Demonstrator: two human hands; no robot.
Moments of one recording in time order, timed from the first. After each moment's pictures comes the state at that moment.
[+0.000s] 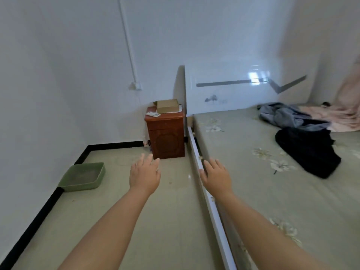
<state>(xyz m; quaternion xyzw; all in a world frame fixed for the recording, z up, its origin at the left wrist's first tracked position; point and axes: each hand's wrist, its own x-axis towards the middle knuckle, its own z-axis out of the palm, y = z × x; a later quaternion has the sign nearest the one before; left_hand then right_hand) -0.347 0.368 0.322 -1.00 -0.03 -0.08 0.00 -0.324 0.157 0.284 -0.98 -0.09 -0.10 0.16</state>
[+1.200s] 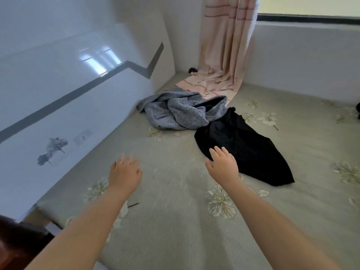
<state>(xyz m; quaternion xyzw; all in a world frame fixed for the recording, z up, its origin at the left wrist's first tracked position) 0.539 -0.022 0.219 -0.90 0.43 0.01 0.03 0.331 -0.203 0.205 -0.90 0.41 -0.08 0.10</state>
